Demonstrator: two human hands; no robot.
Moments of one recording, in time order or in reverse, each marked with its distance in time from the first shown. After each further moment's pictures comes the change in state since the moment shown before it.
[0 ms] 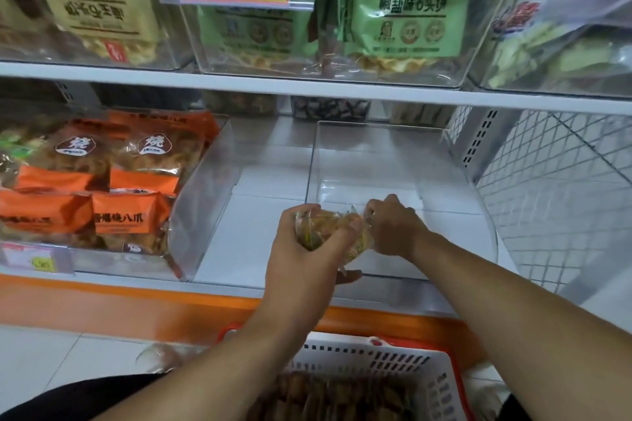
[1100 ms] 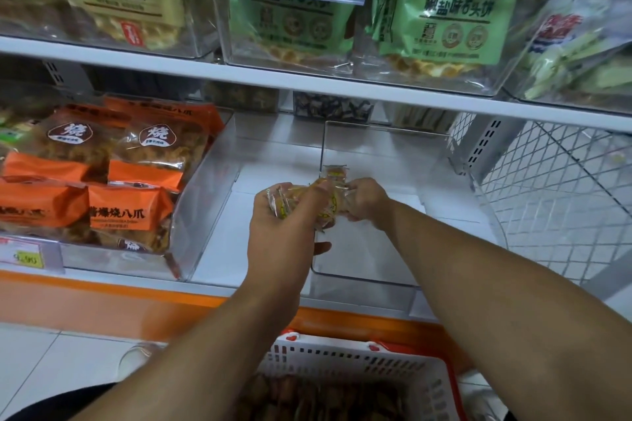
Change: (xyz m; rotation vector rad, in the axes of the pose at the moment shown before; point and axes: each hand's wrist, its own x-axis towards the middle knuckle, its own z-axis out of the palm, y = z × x) left_hand 0.033 0.016 -0.021 -0.100 0.154 -0.021; right_hand 0.078 -0.038 0.000 0.553 -0.056 0.143
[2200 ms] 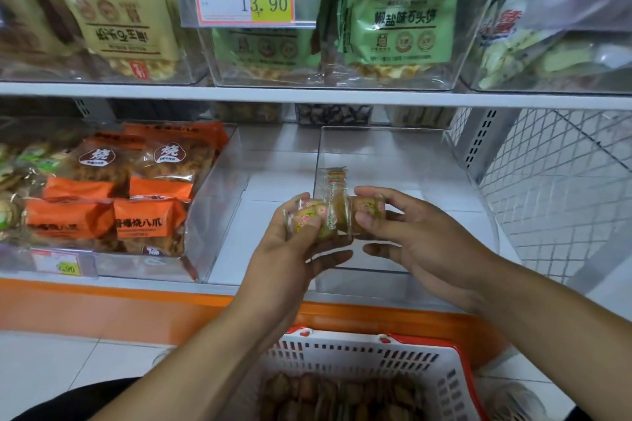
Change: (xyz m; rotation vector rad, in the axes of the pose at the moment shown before) left_hand -0.026 -0.005 -0.013 -0.126 -0.319 -0.066; right_hand -0.190 0.010 -0.040 0.890 -0.218 -0.261
